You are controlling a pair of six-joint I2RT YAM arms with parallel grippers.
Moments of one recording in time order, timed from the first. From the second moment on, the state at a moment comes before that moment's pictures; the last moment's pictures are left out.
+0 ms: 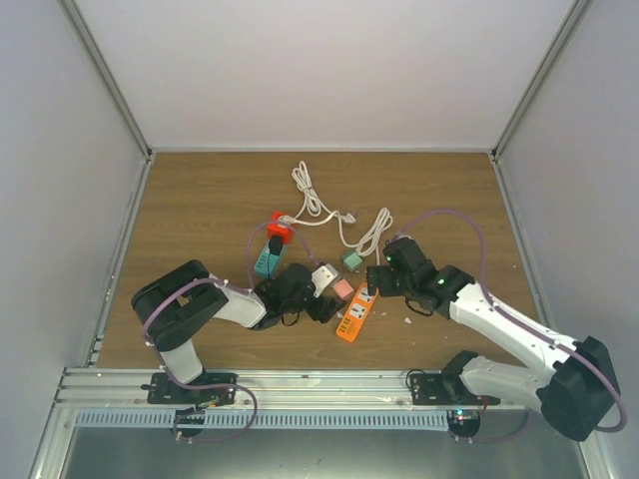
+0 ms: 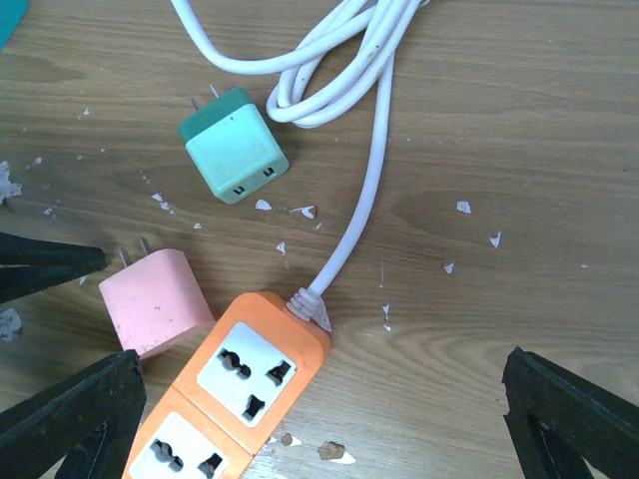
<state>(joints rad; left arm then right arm) -0.87 1.72 0.55 0.56 0.16 -0.13 0.68 1.09 0.73 -0.61 0.21 0.52</state>
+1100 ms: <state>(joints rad) -0.93 1.86 0.54 0.81 0.07 -0.05 0.68 1.05 0.71 -0.56 0.13 0.47</state>
